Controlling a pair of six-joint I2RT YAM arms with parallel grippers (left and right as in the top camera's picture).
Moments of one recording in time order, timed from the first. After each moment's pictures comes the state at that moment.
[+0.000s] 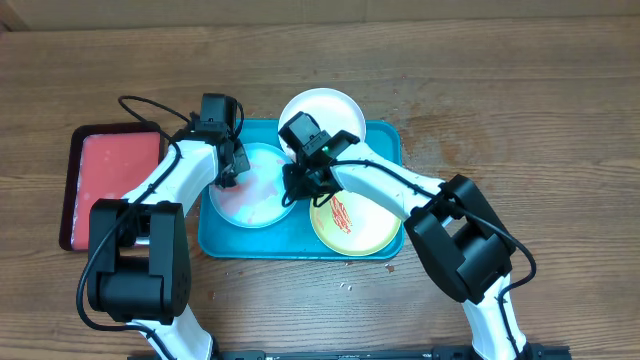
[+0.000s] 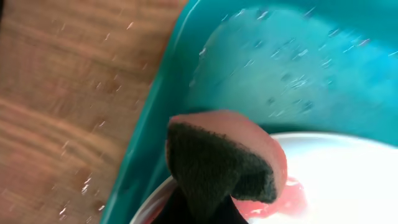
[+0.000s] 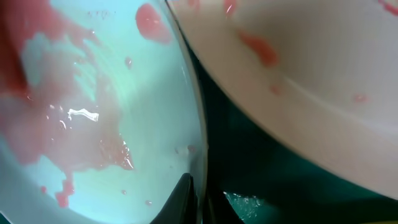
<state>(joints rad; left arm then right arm) -0.09 1.88 1.16 -0.52 -0.19 -0.44 0.72 2.18 1.58 -0.67 -0.20 0.55</state>
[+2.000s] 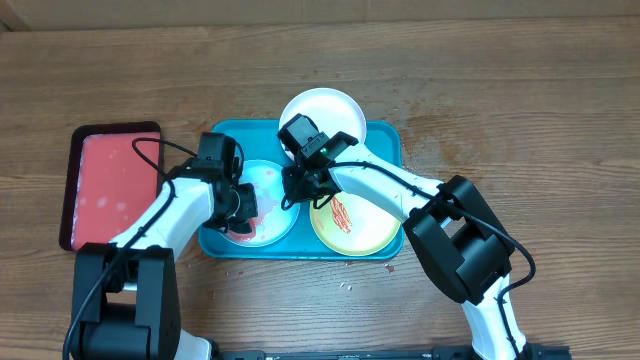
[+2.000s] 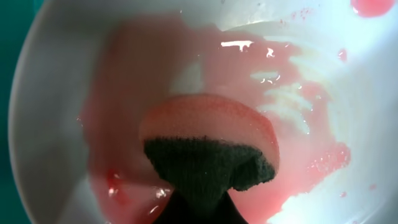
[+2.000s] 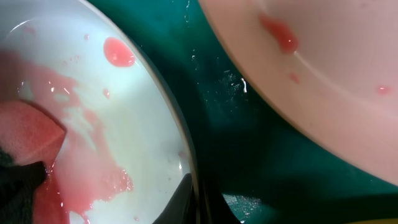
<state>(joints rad) -0.10 1.68 0.90 -0.63 0.05 -0.29 0.73 2.18 1.58 -0.67 -0.20 0.51</state>
